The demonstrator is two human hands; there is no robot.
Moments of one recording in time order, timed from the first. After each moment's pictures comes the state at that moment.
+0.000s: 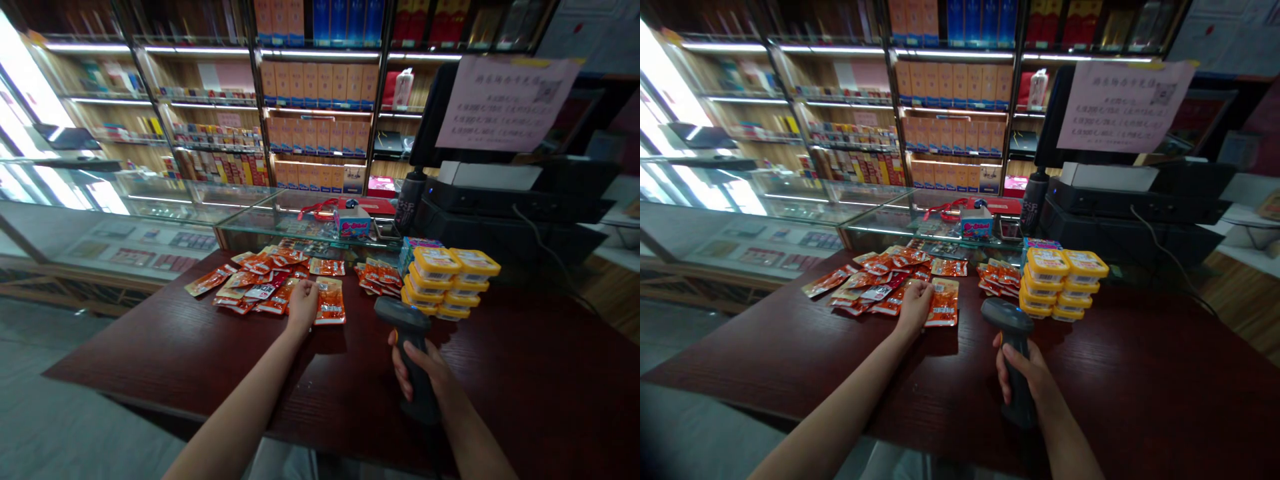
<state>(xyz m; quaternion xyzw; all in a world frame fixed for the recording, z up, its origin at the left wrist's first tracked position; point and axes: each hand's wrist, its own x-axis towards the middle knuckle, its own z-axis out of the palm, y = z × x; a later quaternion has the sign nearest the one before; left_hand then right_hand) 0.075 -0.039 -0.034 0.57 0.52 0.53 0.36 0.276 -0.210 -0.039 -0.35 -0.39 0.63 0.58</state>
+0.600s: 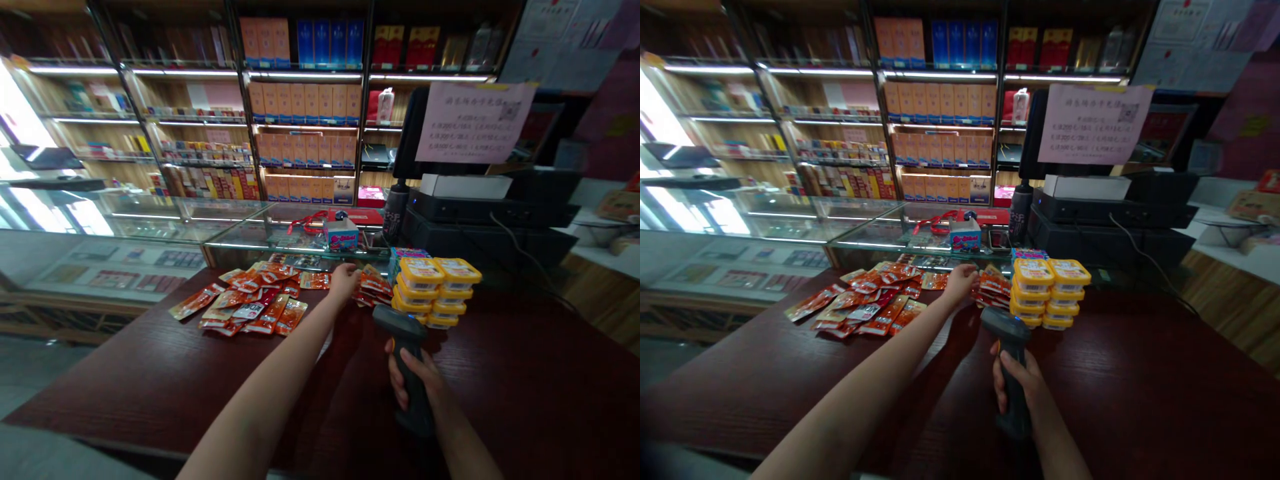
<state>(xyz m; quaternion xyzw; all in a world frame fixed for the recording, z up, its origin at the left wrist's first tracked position) 0.196 0.023 -0.008 0.63 0.44 0.44 0.46 0.280 -0.204 -0.038 -0.33 -0.35 0.62 0.61</state>
